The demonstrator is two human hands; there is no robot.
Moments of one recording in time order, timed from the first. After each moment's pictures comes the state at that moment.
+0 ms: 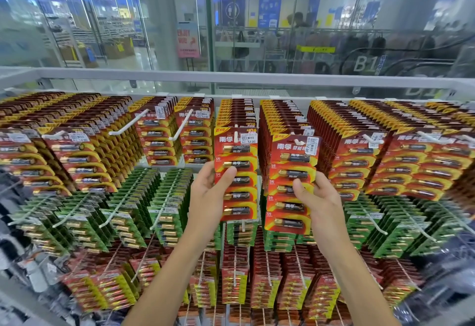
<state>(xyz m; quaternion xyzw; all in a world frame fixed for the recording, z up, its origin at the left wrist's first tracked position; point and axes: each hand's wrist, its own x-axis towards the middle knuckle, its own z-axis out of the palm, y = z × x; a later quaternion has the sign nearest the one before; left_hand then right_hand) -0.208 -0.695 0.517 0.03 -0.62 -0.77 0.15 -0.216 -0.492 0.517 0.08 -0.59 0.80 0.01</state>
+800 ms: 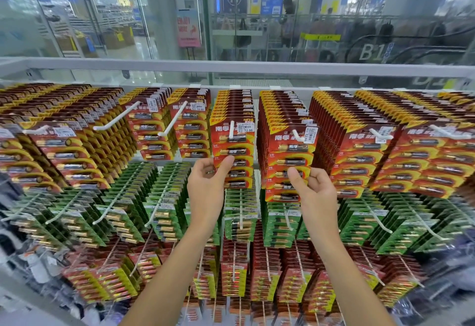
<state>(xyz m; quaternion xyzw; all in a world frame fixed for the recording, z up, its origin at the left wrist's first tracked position) -0.249 -0.693 0.488 0.14 -0.67 -0.69 0.24 -0.247 -0.499 0.493 0.01 -0.69 0.72 0.11</state>
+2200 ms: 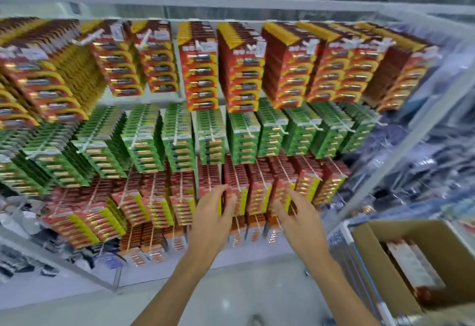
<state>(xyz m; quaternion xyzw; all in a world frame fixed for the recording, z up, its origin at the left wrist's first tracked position) -0.030 -0.653 0.371 -0.01 -0.88 -0.46 0.05 -0.013 -0.449 0.382 -0.10 -0.91 0.39 0.04</state>
